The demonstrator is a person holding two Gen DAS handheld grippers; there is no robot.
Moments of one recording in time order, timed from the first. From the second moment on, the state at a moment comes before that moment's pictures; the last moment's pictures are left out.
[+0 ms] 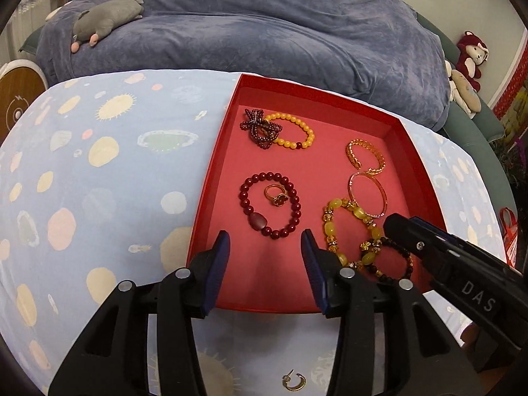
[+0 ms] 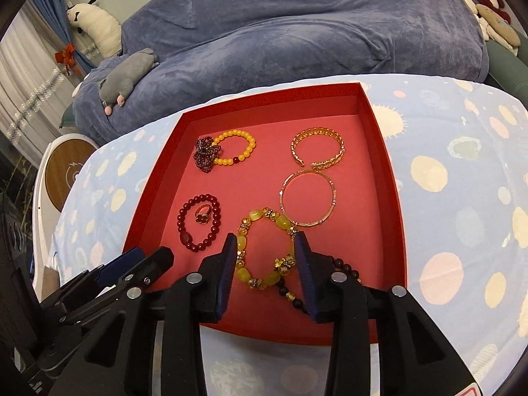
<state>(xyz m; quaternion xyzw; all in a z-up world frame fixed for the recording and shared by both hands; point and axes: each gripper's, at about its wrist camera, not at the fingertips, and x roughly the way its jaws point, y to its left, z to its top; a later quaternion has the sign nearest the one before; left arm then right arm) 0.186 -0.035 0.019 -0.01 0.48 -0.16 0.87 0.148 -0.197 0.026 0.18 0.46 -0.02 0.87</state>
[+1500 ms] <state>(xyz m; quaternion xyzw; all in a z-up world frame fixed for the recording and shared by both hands) 0.073 -0.013 -0.006 0.04 0.49 -0.14 0.86 0.029 -0.171 -0.015 0.11 0.51 -0.05 0.85</state>
